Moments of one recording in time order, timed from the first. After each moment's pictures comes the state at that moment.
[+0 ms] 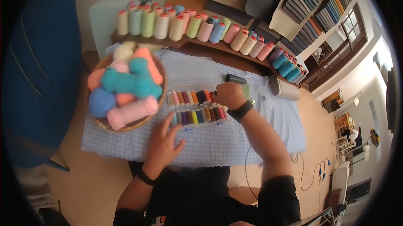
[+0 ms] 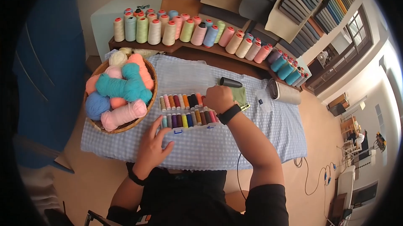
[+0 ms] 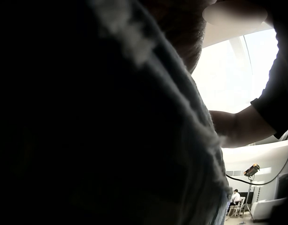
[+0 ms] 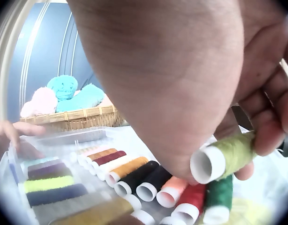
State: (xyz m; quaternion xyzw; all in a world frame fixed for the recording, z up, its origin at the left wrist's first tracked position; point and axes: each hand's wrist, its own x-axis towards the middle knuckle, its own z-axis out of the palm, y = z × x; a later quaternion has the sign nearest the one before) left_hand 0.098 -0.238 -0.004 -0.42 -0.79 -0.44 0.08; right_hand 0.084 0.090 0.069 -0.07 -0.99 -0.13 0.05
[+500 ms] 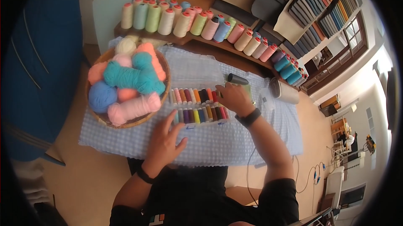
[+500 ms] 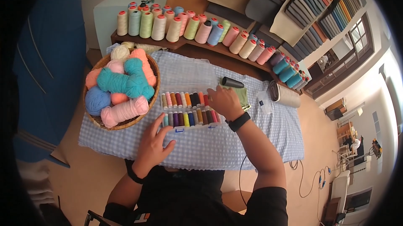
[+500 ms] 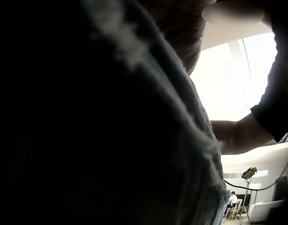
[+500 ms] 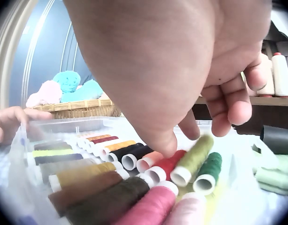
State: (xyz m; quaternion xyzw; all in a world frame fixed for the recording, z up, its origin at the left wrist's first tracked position) left_hand 0.097 -0.239 -0.006 -0.42 -0.79 -0.44 0.08; right_hand 0.106 0.093 0.069 0.03 -0.98 -0.11 0.13
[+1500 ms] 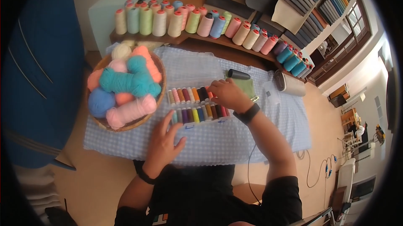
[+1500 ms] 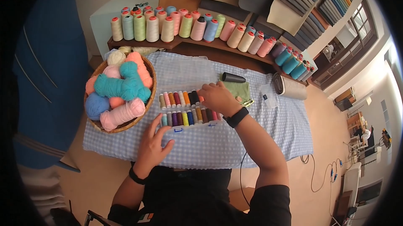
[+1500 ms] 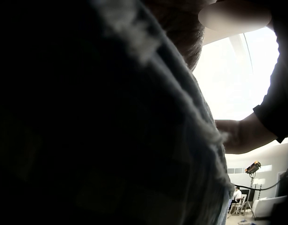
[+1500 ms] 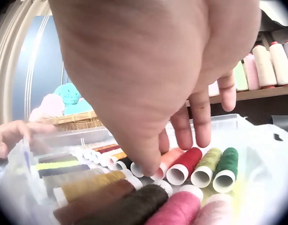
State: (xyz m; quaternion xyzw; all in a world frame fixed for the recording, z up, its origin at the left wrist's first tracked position) left_hand 0.098 -0.235 -0.002 -0.42 -0.80 -0.43 0.07; right_hand 0.099 0.093 0.067 0.14 -0.98 -0.05 0.10
